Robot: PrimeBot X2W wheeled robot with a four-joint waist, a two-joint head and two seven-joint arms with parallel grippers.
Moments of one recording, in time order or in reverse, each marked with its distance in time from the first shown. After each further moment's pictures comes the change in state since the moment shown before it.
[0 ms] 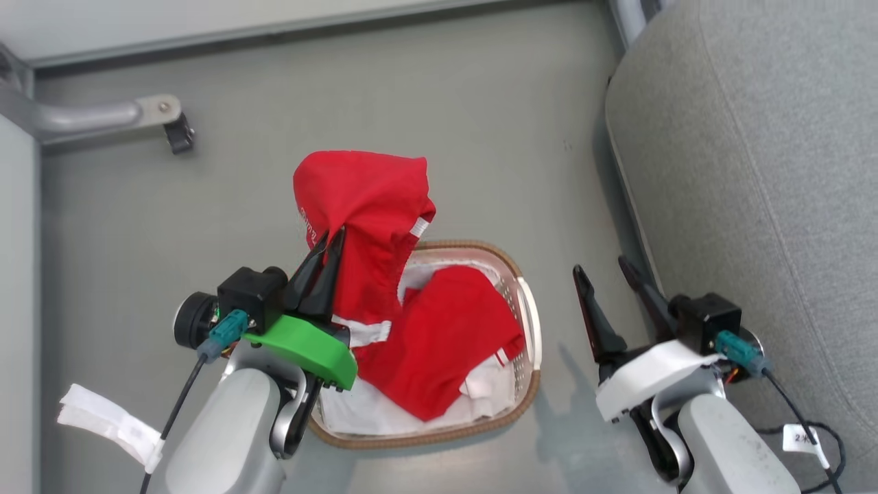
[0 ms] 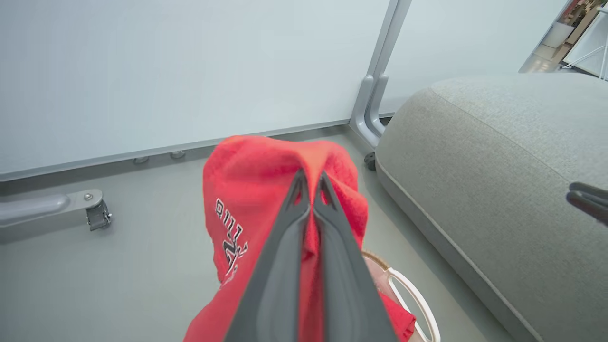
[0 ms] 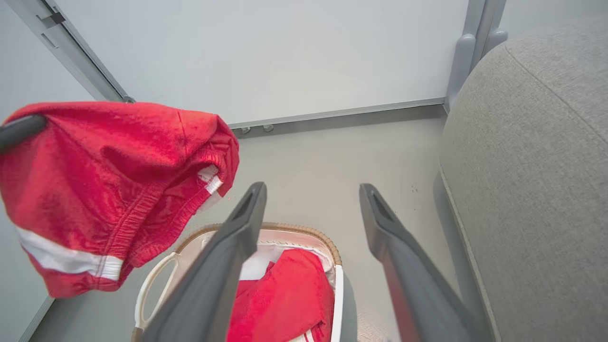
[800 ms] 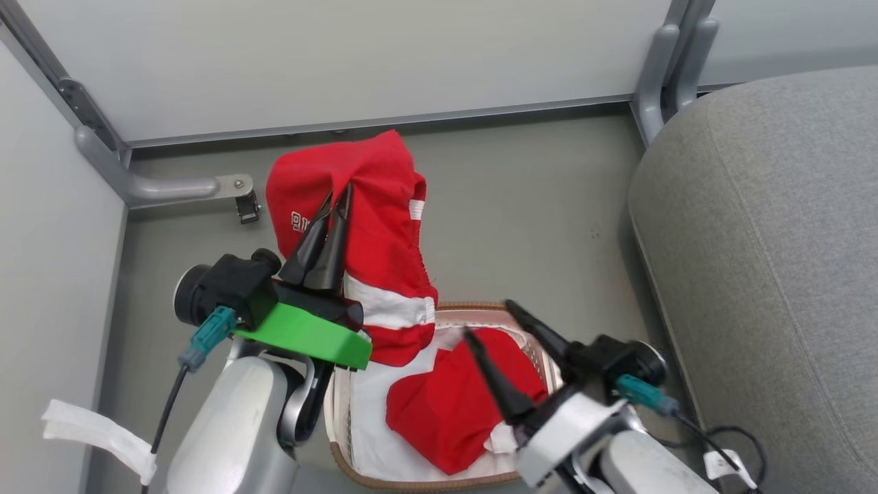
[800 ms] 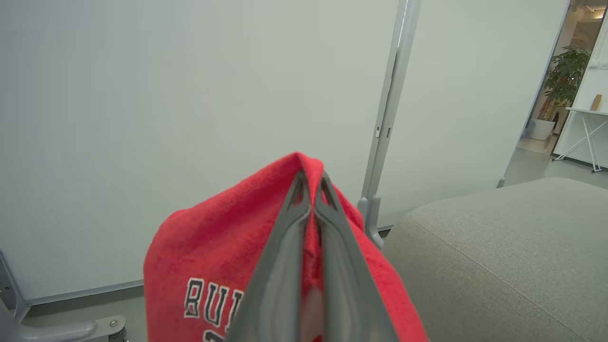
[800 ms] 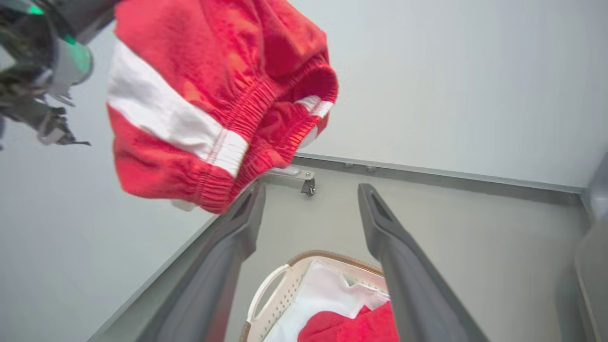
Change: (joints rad) left arm 0.036 -0.047 0.065 -0.221 0.018 0.000 0.000; right arm 0.029 -0.010 0.301 -0.085 0.023 0.000 0.000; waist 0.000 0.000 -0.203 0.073
